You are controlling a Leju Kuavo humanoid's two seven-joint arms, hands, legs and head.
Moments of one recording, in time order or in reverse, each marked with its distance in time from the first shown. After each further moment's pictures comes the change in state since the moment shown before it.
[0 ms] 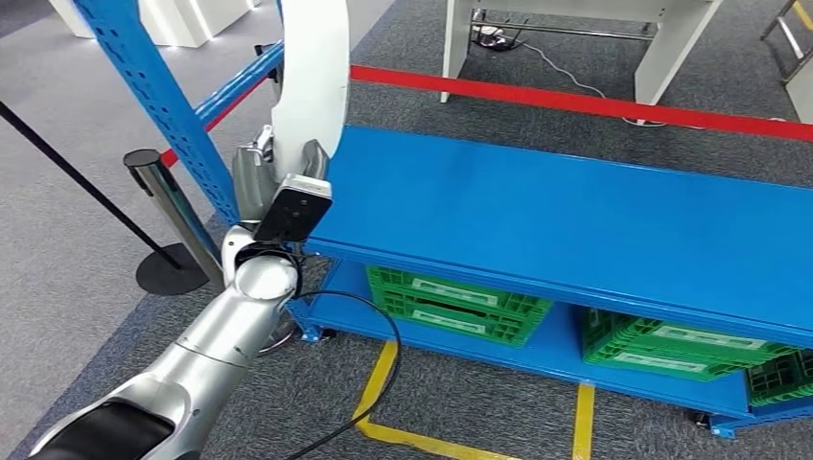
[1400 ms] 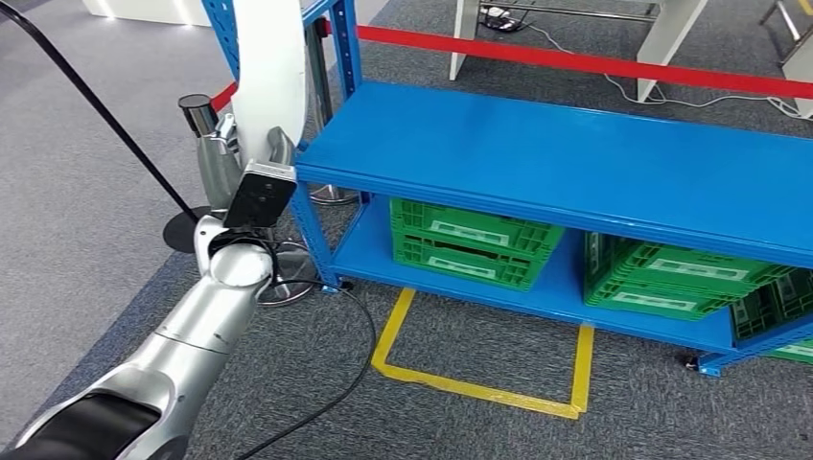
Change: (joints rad) left arm -0.020 0.055 0.058 -0.013 0.013 0.008 0.008; right arm -0.002 0.023 -0.003 0.001 0.033 -0.029 0.072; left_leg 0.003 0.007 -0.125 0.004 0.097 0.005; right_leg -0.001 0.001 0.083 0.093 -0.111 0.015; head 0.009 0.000
